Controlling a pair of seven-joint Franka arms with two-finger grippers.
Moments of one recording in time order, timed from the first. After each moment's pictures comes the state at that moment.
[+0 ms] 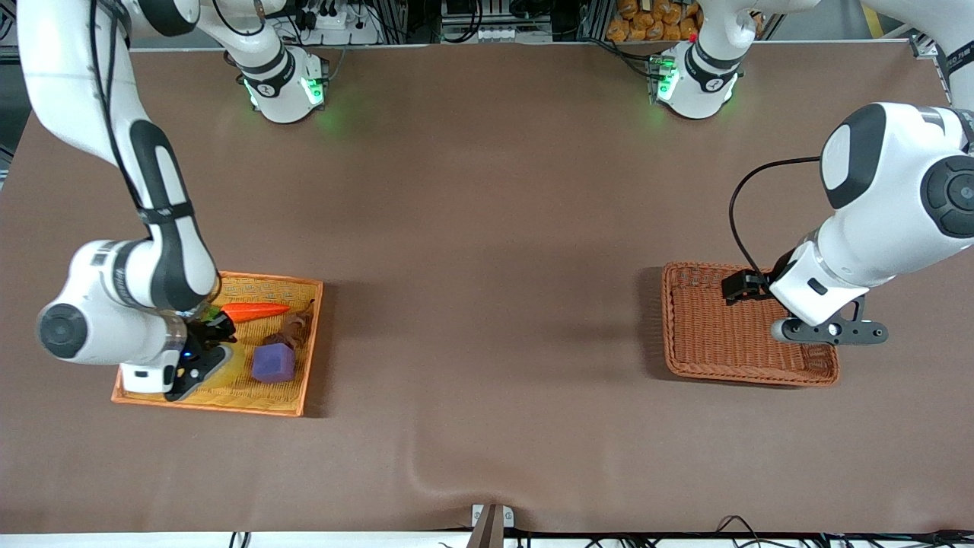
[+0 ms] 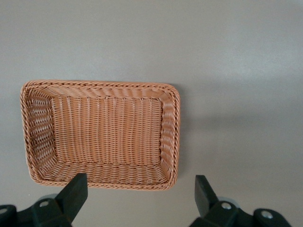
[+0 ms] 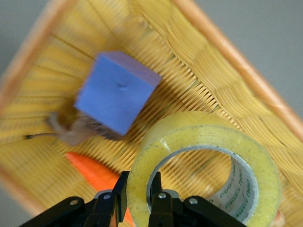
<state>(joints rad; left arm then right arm) -0.17 0.33 0.00 -1.48 0.00 1.79 -0.12 0.06 0.61 -0.08 -1.49 0.10 1.93 -0.78</state>
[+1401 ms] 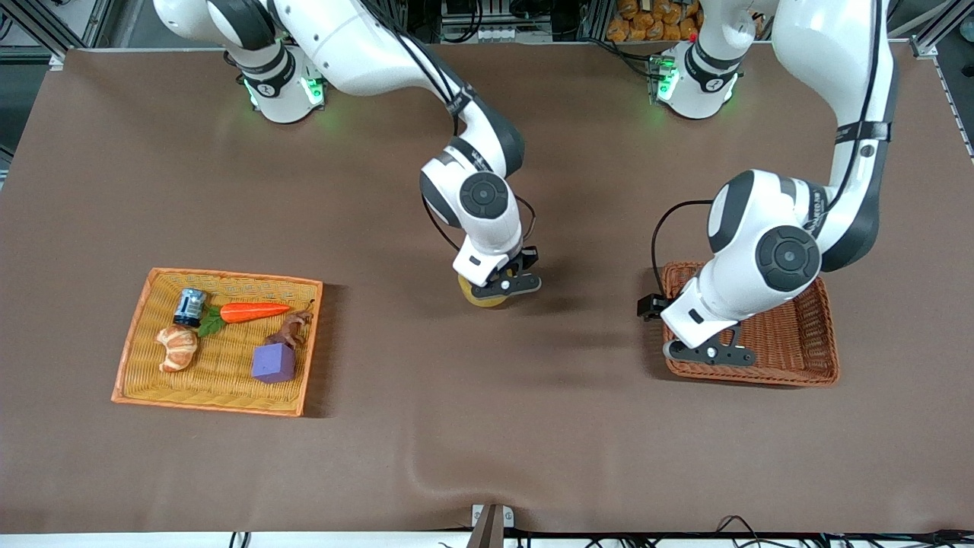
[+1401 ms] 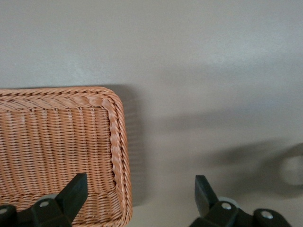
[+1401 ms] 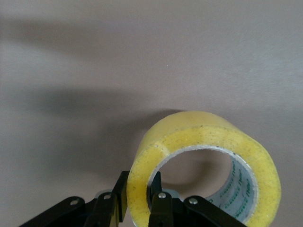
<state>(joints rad) -0.30 0.48 -0.01 -1.57 -0.04 2.01 -0.16 0.85 0.85 -0.07 -1.29 0.18 2.19 0.58</state>
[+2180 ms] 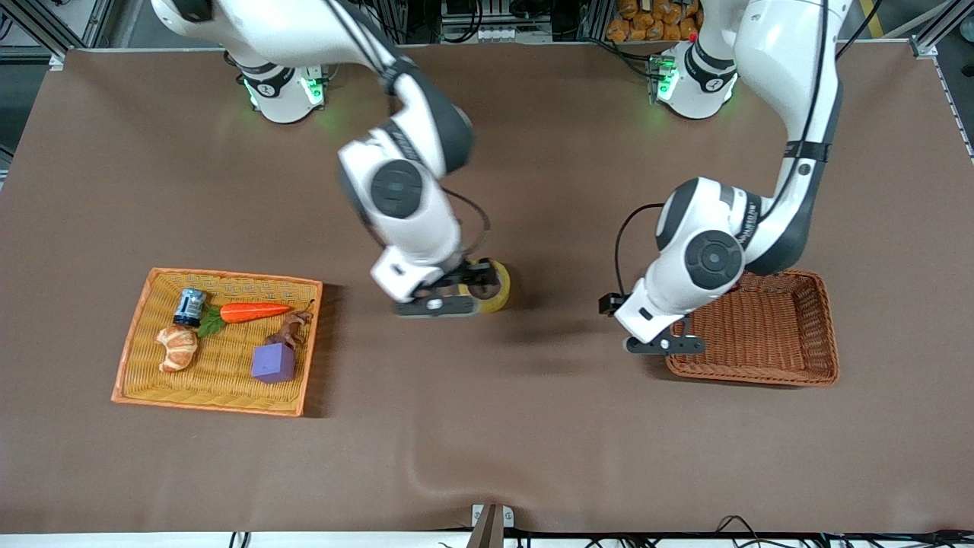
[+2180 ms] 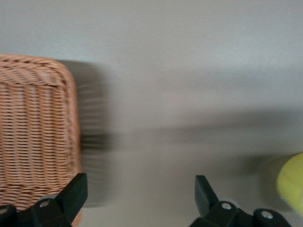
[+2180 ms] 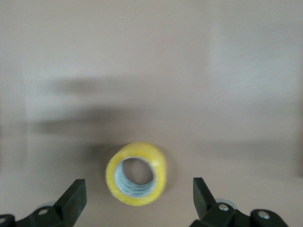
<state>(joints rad) -0.40 0.53 -0.01 -1.61 -0.04 2.09 -0.40 0.68 0.58 -0.12 -1.30 0.18 1.97 0.55</state>
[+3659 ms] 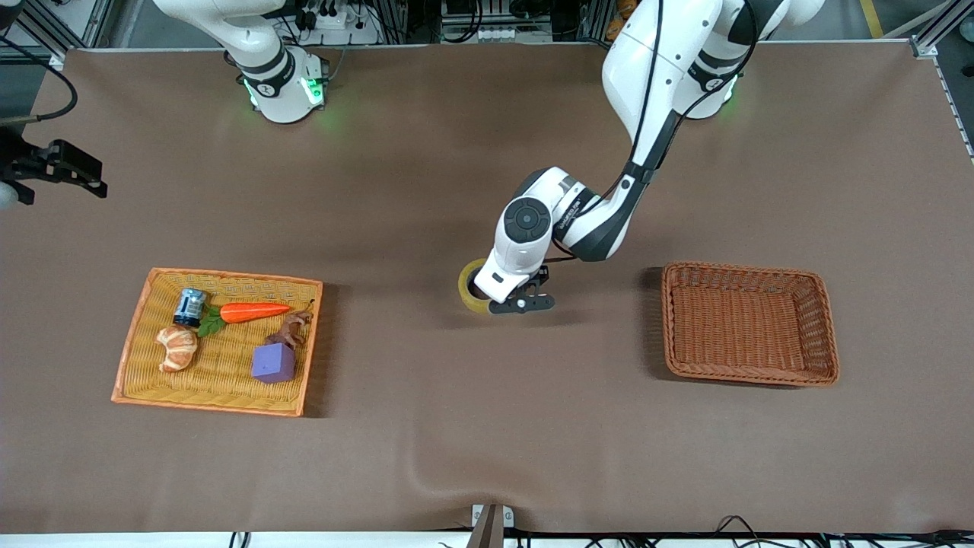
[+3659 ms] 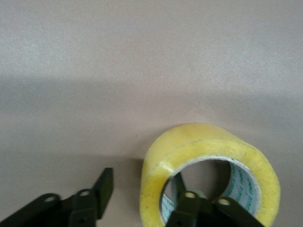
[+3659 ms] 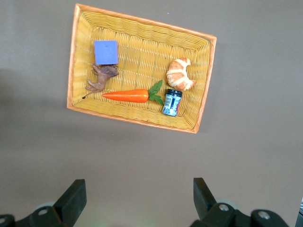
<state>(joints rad) -0.72 0.78 -0.02 -1.51 -0.07 2.32 -0.79 0.09 -0.03 -0.14 -1.60 -0.05 1.53 -0.17</state>
